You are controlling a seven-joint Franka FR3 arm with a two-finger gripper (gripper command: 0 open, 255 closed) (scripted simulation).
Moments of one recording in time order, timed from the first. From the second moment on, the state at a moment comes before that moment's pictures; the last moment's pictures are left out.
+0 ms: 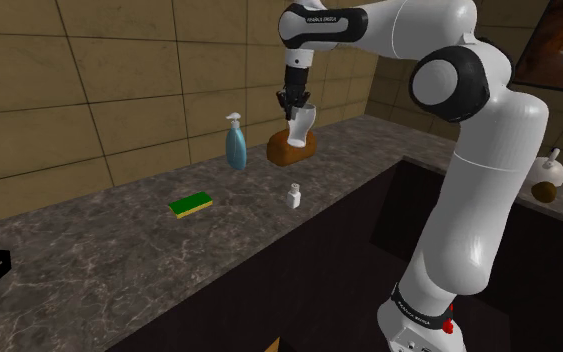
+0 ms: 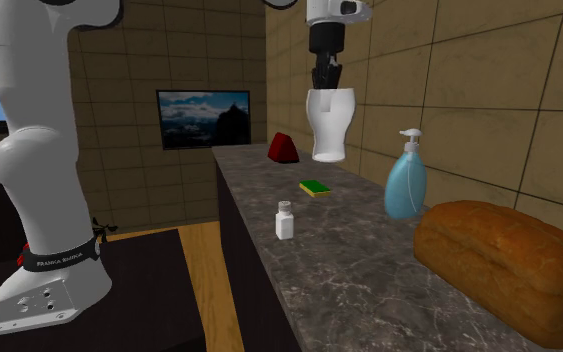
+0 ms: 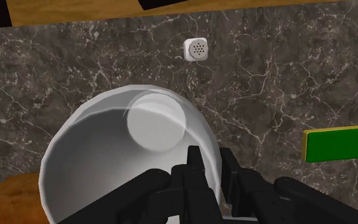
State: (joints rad) arm 0.10 0.10 -0.42 -1.54 0.07 1.65 -0.03
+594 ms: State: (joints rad) arm 0.19 0.23 -0.34 -1.39 0.10 1.61 0.15
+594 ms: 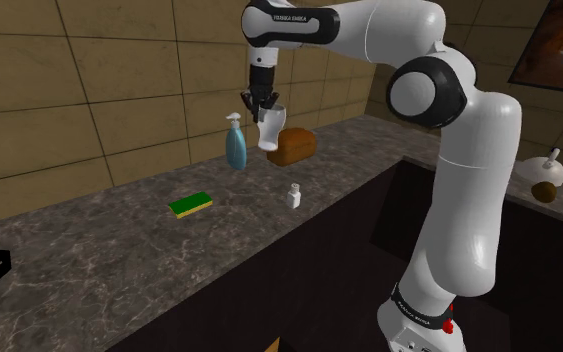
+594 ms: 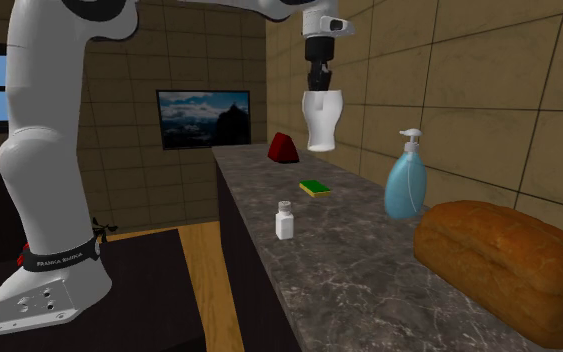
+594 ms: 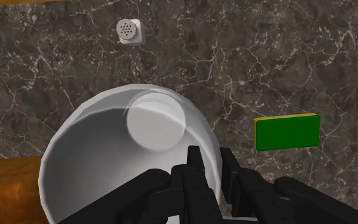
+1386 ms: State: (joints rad) arm 0.26 0.41 -0.28 -1.16 0.14 1.57 0.29
